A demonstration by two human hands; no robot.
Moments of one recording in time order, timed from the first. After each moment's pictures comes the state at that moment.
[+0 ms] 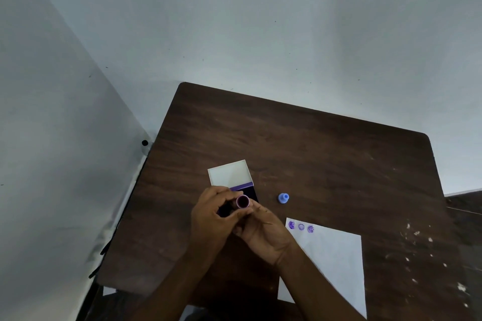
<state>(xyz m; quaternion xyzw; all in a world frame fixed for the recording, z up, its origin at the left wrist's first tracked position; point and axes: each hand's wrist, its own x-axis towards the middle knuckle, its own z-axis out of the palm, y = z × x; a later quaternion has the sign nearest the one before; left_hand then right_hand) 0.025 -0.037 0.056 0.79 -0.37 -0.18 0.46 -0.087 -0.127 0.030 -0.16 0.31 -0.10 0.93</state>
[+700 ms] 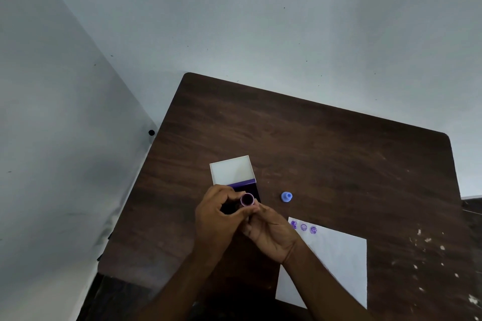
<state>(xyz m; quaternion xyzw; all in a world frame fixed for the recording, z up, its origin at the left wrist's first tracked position) 0.011 -0.049 0.044 0.79 -0.32 -0.18 0.49 -0.099 -0.145 0.015 -0.10 0.27 -0.07 0.96</state>
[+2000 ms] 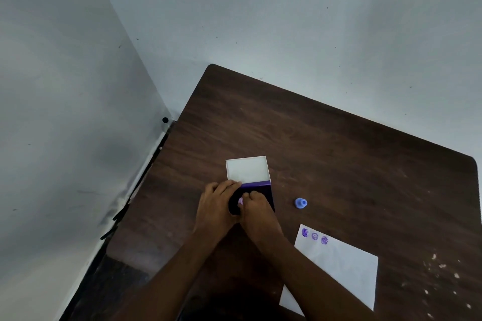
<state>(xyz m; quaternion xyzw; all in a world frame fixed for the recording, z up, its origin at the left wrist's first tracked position) 0.053 -0.036 -0.041 0.86 -0.41 -0.21 0.20 -0.031 -0.136 -0.025 -0.88 0.30 0.23 0.28</state>
